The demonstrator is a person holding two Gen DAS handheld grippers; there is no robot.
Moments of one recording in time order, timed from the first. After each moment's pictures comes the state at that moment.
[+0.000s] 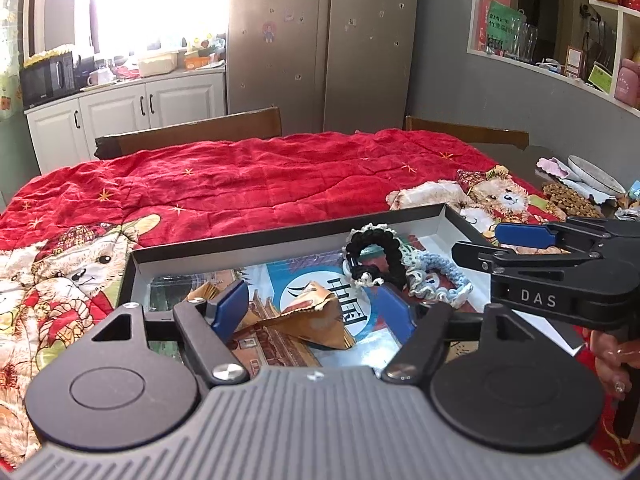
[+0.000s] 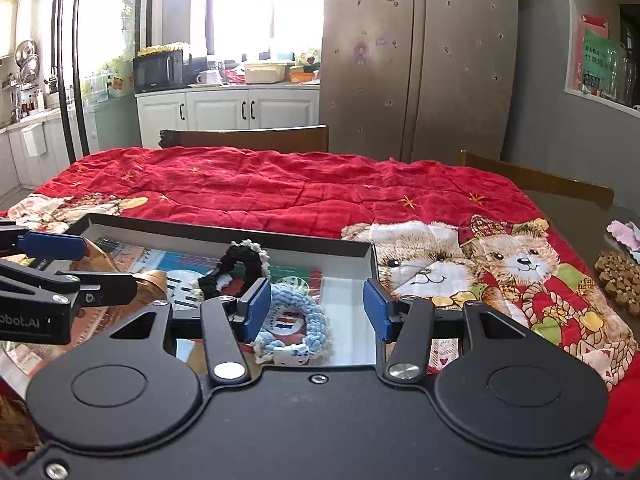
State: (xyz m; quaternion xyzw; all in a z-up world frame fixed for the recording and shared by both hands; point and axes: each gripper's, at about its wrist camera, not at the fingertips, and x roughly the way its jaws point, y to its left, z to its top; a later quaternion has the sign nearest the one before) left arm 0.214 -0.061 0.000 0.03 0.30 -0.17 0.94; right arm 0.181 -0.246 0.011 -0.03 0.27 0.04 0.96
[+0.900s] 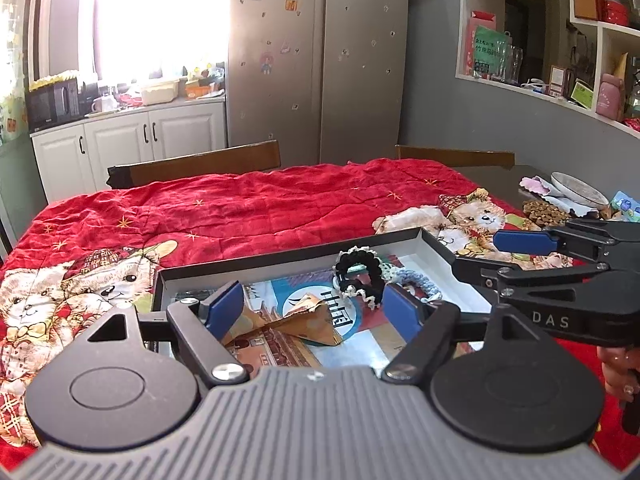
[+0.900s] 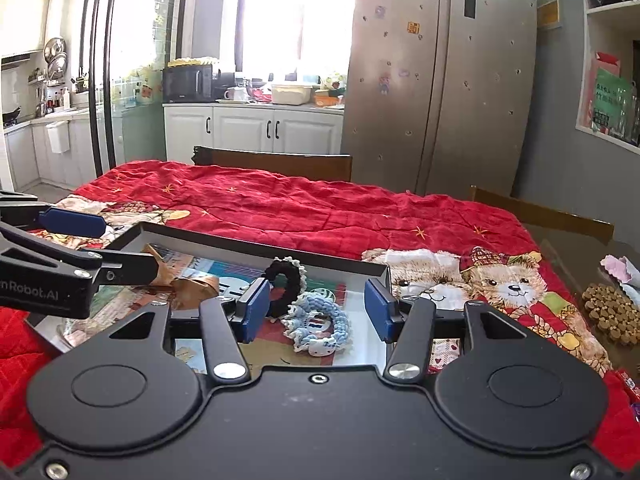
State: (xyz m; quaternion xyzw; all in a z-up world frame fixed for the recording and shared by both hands) left arm 0.169 -0.047 0.035 0.03 0.26 -0.18 0.95; right arm 0.122 -0.232 0.051 -0.05 0.24 0.07 0.97
